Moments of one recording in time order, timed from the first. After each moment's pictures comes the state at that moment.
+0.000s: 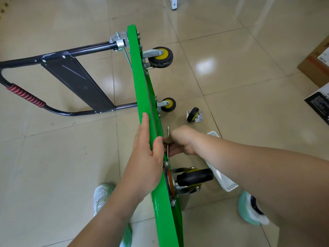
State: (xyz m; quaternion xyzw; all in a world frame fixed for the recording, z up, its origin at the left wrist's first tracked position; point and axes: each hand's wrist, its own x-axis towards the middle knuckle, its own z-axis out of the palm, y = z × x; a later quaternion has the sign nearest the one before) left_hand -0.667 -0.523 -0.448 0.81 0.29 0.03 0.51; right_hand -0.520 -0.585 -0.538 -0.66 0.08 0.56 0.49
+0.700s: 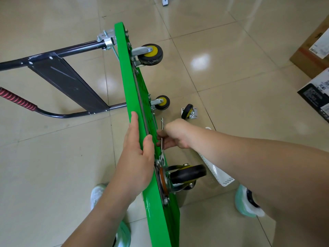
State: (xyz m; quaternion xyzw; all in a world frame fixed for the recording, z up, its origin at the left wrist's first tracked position) left_hand -0.666 -0.526 -0.446 0.82 0.29 0.03 0.49; right_hand -0.512 -0.588 -0.531 -0.65 0.09 0.54 0.53
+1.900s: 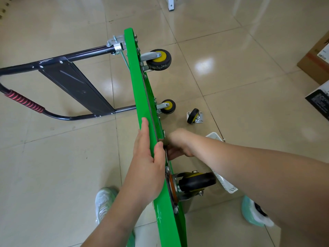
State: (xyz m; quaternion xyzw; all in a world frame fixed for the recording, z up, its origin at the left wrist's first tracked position) left_hand -0.667 -0.524 -0.451 0.81 0.29 0.04 0.50; right_hand -0.518 -0.573 -0.543 -0.72 0.02 0.56 0.42
